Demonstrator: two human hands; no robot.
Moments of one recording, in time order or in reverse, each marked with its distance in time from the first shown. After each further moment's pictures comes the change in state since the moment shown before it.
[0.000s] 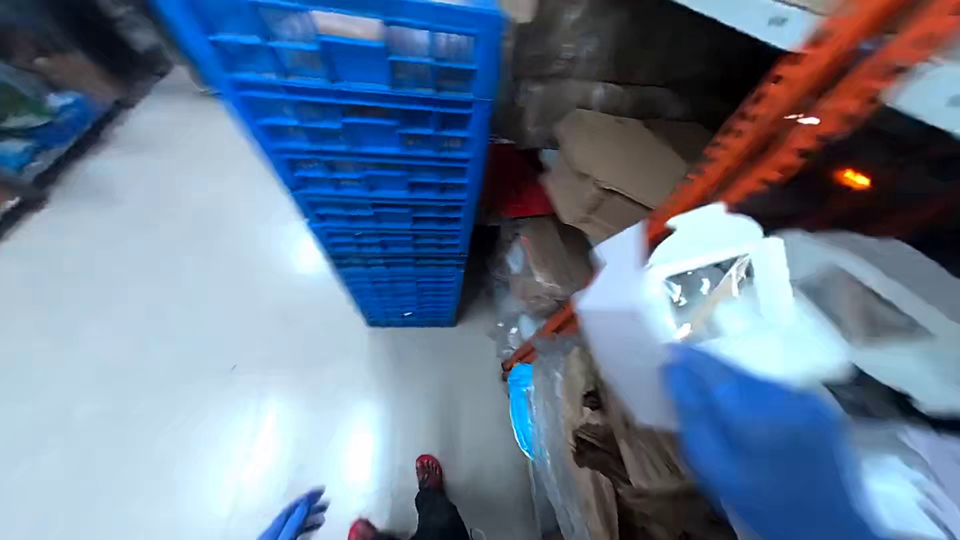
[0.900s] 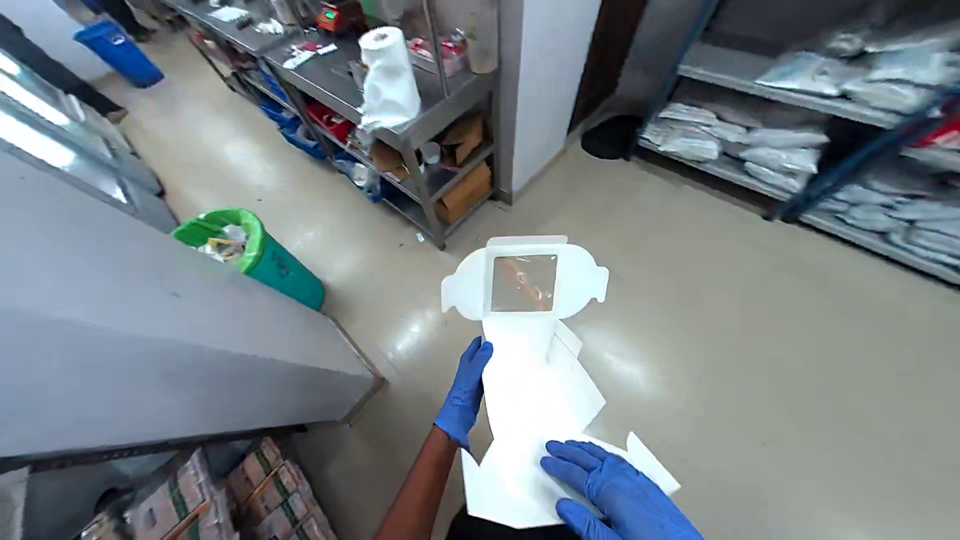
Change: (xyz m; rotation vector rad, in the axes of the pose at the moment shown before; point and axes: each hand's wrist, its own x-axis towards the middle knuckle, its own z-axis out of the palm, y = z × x) left_hand -0.658 -0.475 -0.007 -1.506 2.044 0.269; right_hand -0.521 -0.776 0.014 0.371 -1.447 -2.443
